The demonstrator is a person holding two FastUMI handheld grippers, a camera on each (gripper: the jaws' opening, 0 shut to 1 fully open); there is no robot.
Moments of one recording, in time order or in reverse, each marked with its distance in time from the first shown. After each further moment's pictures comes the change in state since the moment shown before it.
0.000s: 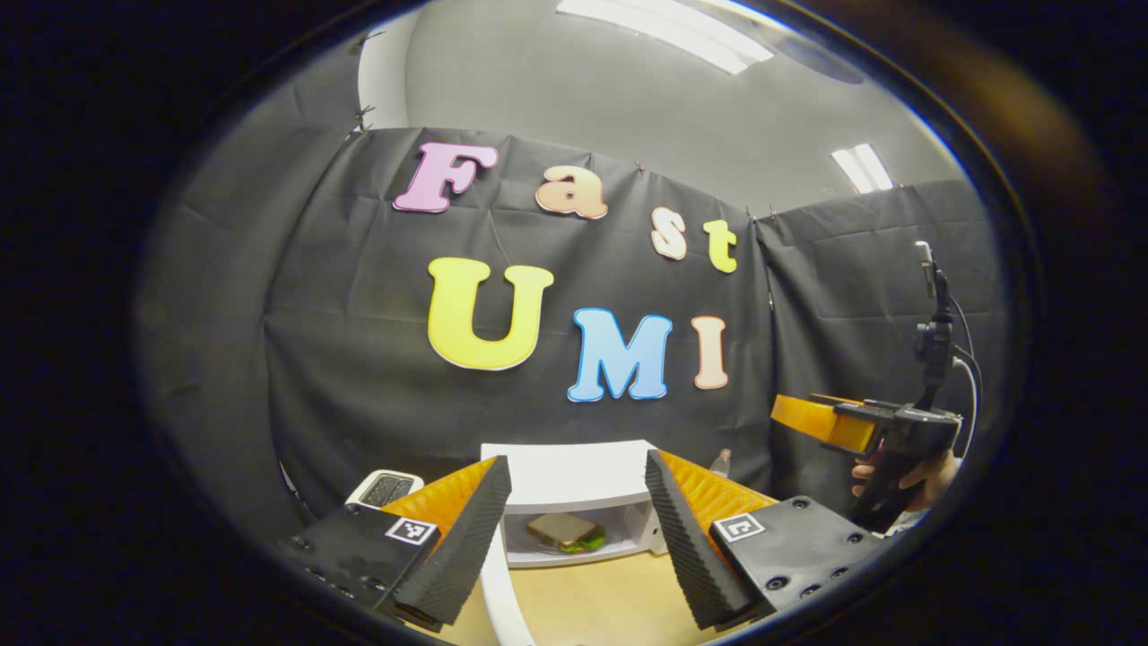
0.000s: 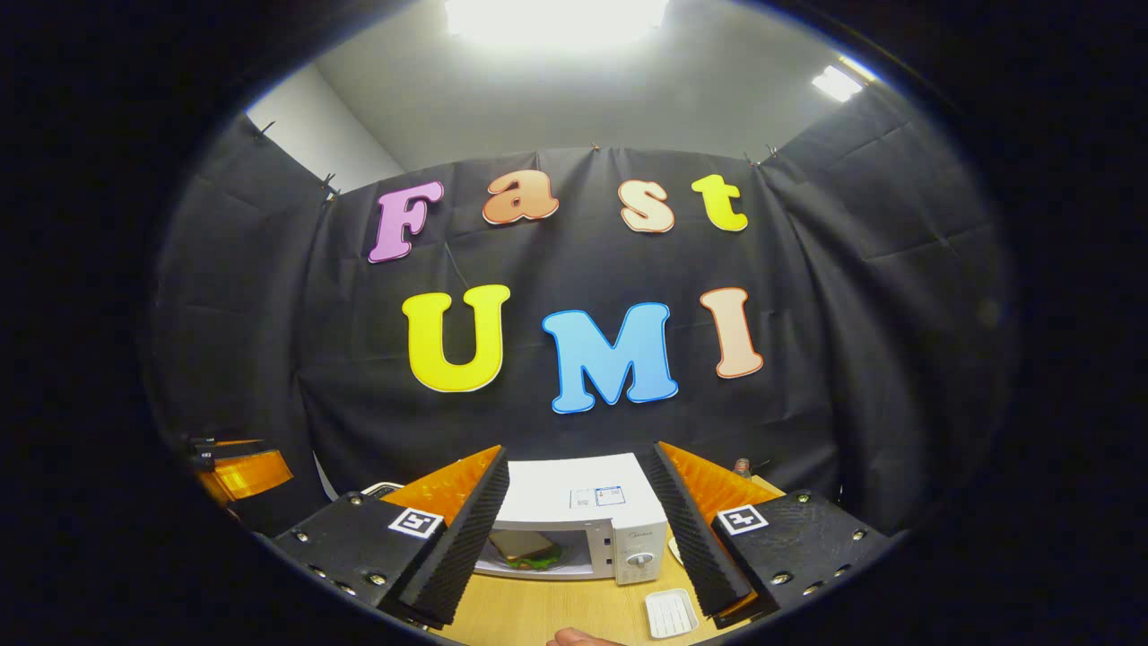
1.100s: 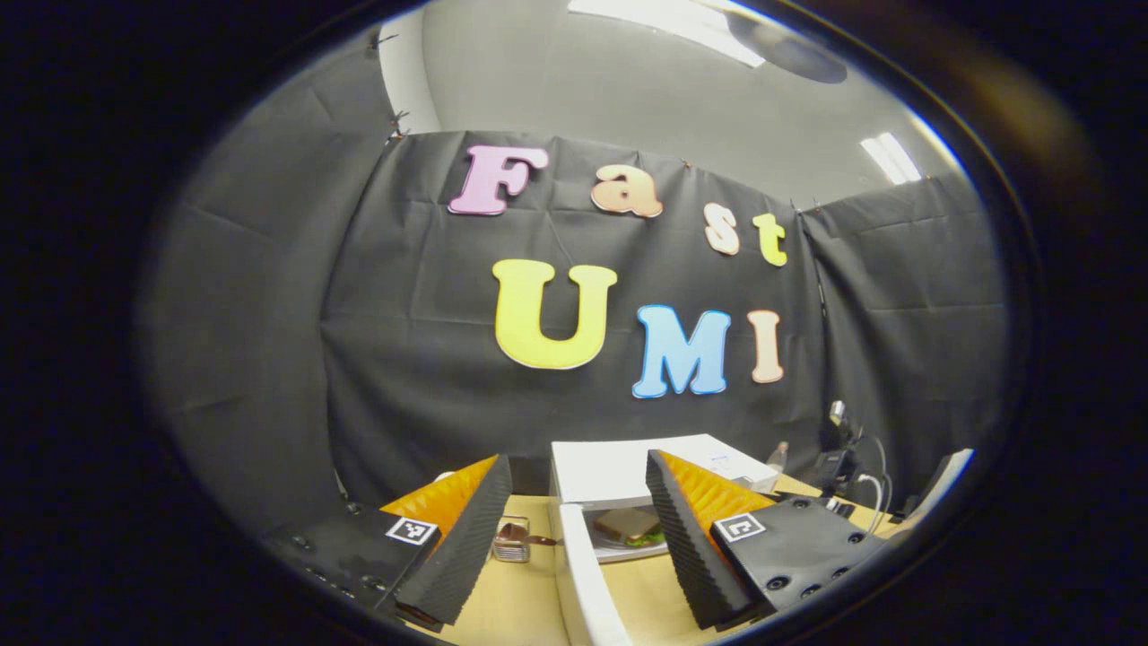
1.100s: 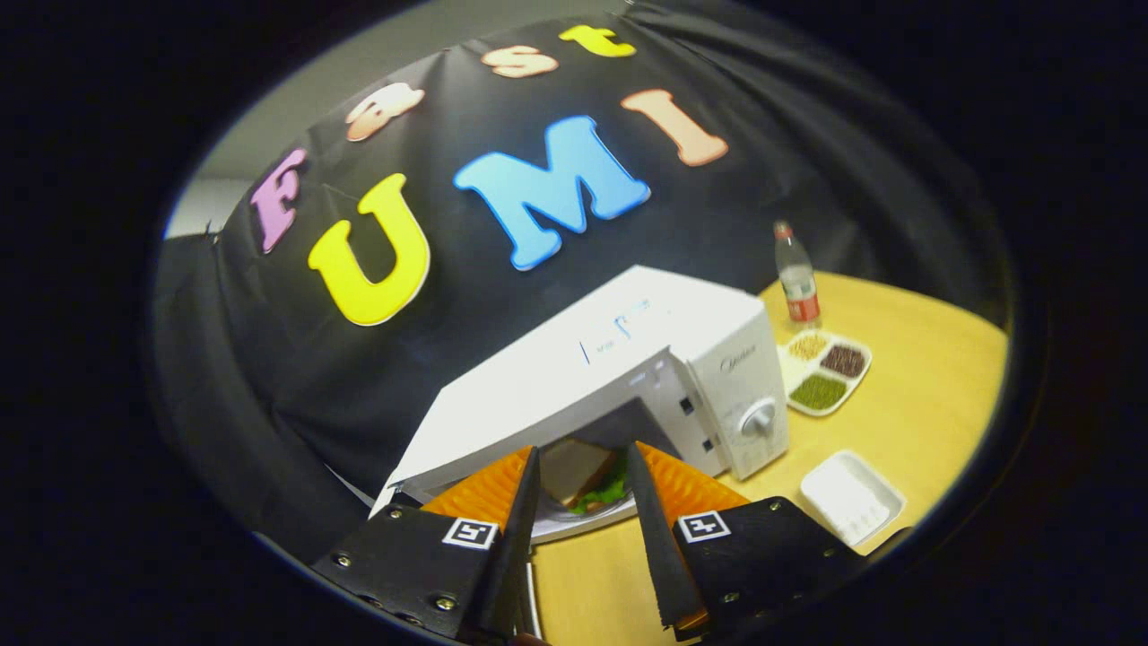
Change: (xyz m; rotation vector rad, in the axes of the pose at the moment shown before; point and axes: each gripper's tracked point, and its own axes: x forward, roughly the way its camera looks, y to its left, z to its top) left arm -0.011 0.067 0.001 0.005 0.010 0.116; right arm 0.098 0.033 -0.195 0.358 0.302 -0.043
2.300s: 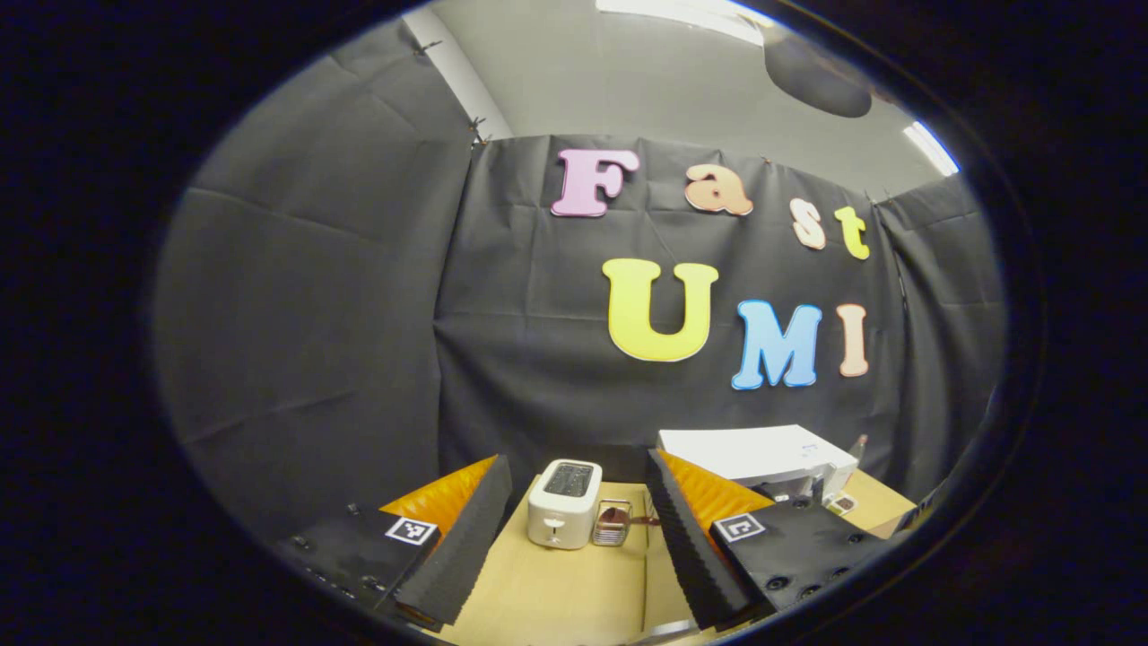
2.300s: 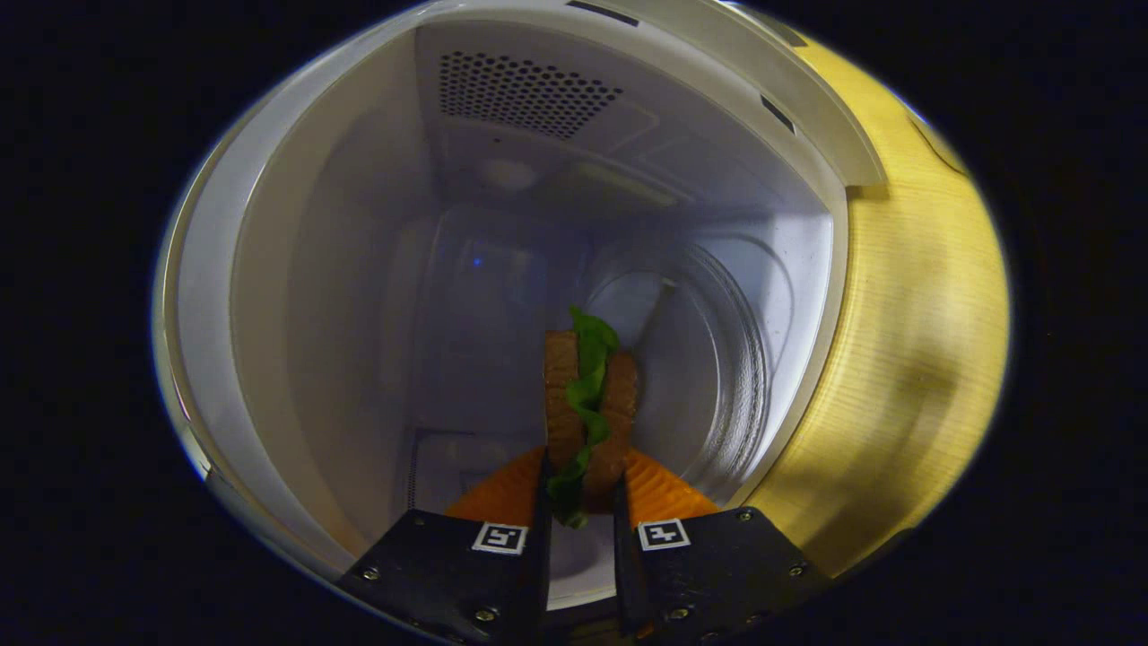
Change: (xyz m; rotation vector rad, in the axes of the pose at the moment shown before) left arm -0.072 0.119 0.003 0.011 0.035 0.302; right arm 0.205 0.044 -0.179 0.845 0.260 -0.088
